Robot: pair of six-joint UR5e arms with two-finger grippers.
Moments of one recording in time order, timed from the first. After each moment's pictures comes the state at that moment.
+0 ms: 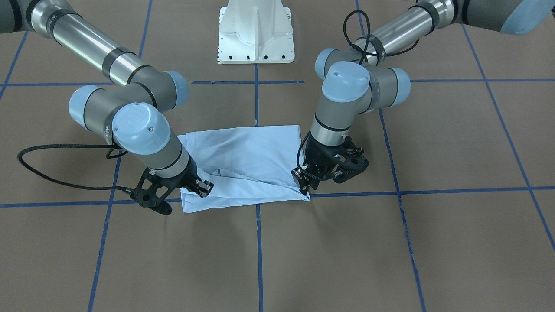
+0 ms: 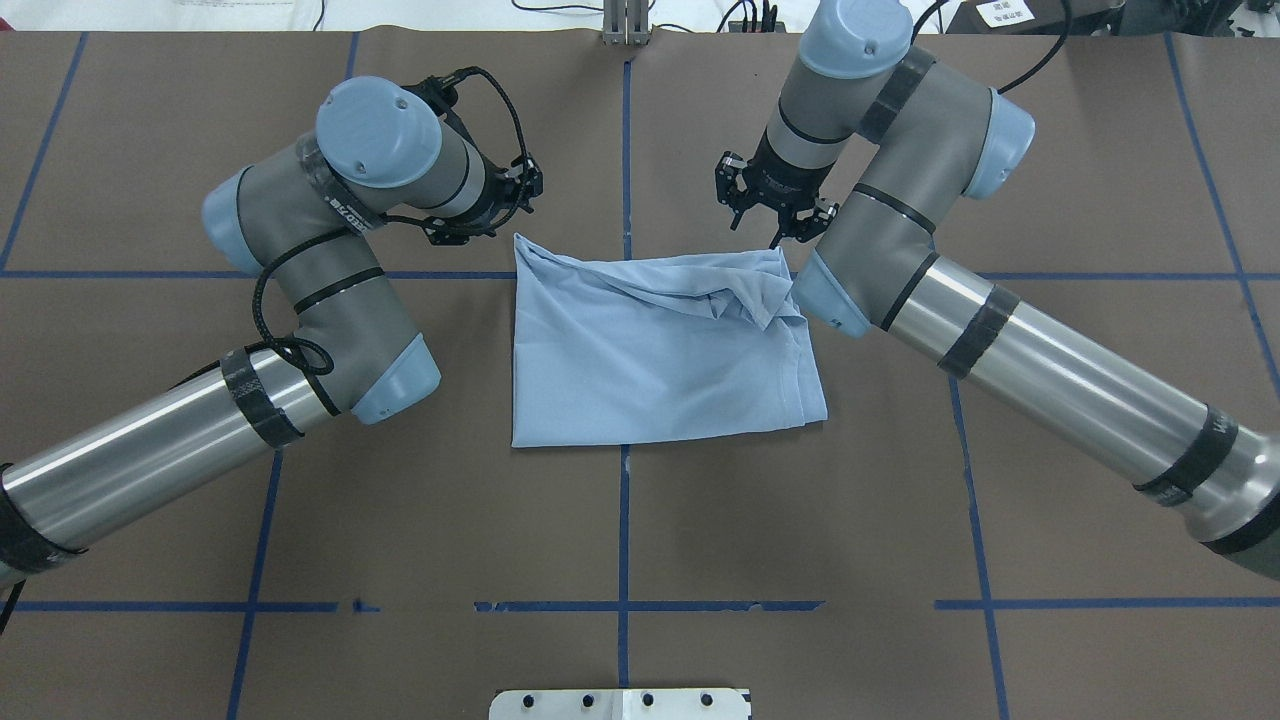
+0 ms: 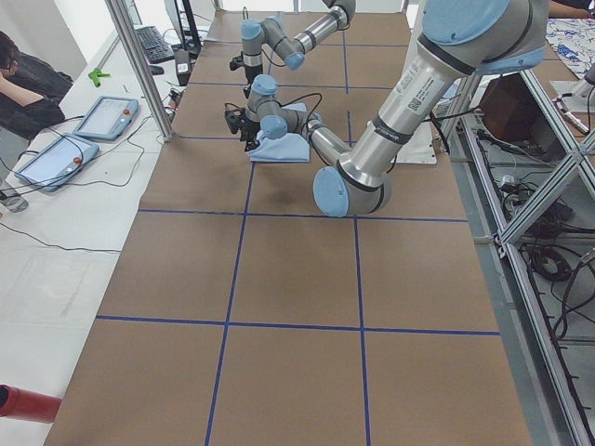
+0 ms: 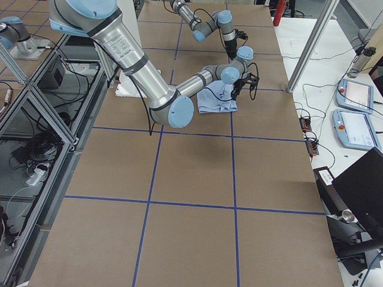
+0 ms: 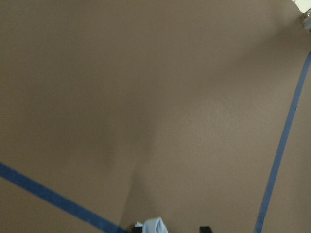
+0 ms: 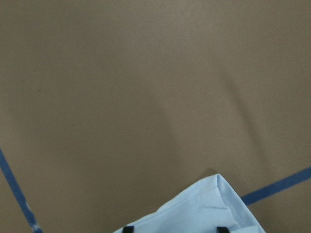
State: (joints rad) left arm -0.73 -2.31 -1.36 -2.02 -1.78 -1.63; right arm 0.83 -0.76 1.23 -1.33 2.13 1.44
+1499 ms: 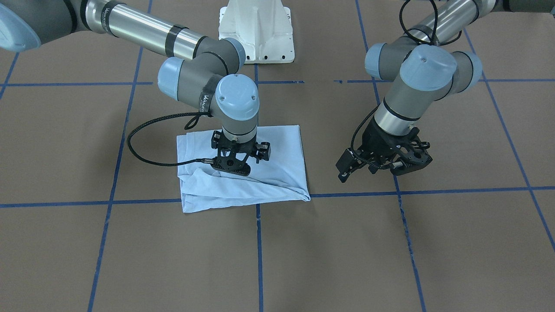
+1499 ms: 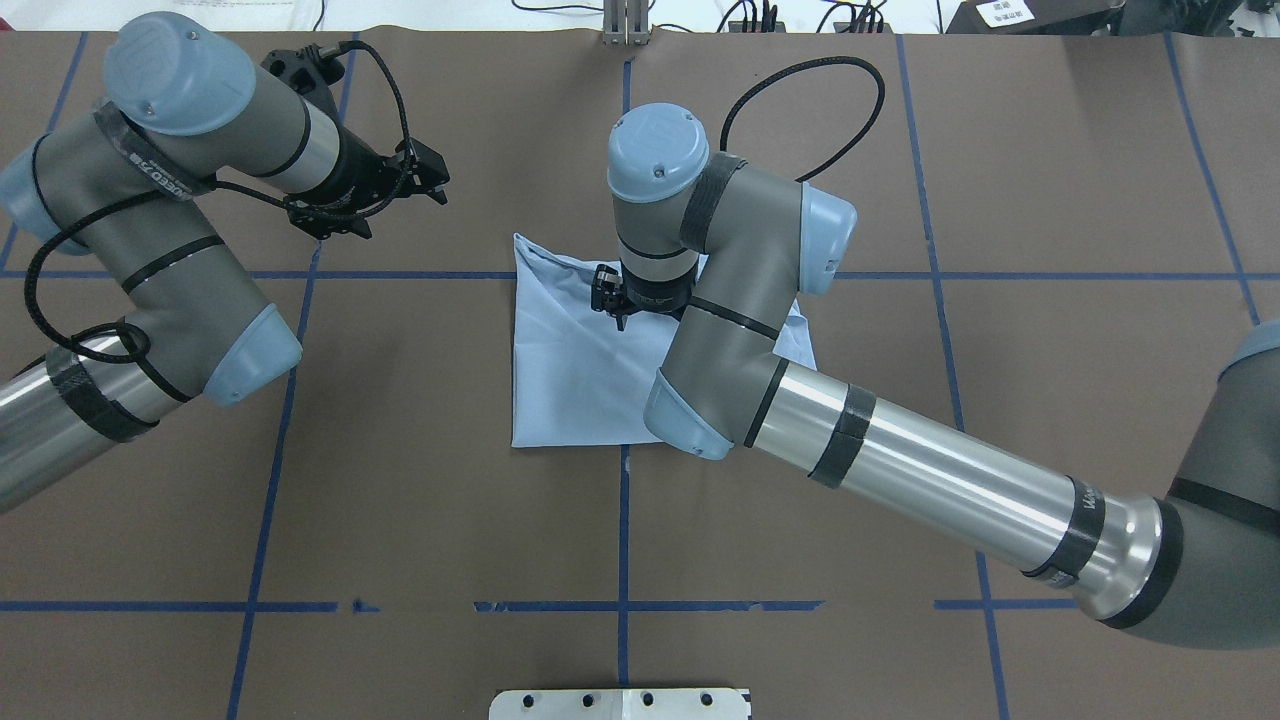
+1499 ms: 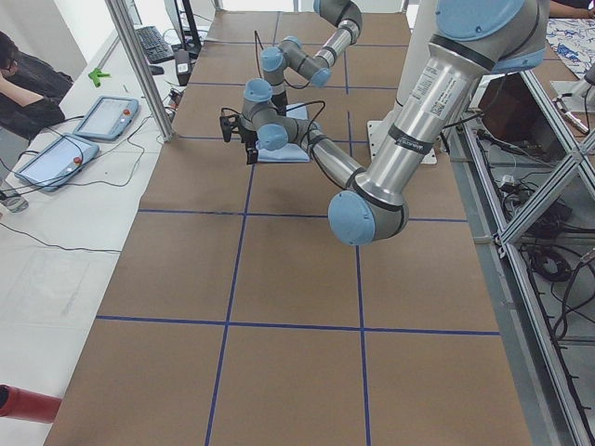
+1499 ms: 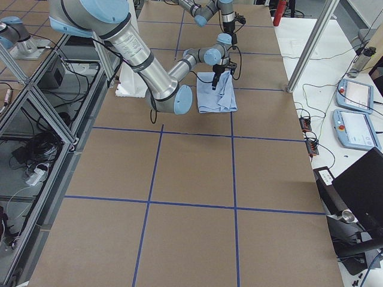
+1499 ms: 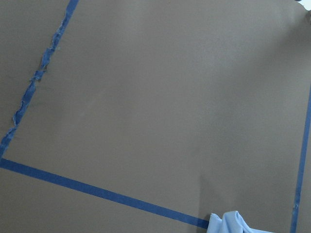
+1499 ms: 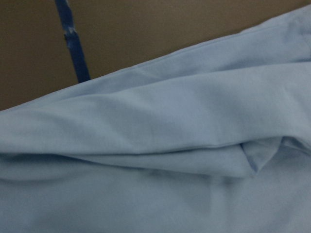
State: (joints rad) left arm -0.84 -2.11 -1.60 -1.94 -1.99 -1.42; right arm 0.60 -0.64 1.26 -1.58 1.99 1.32
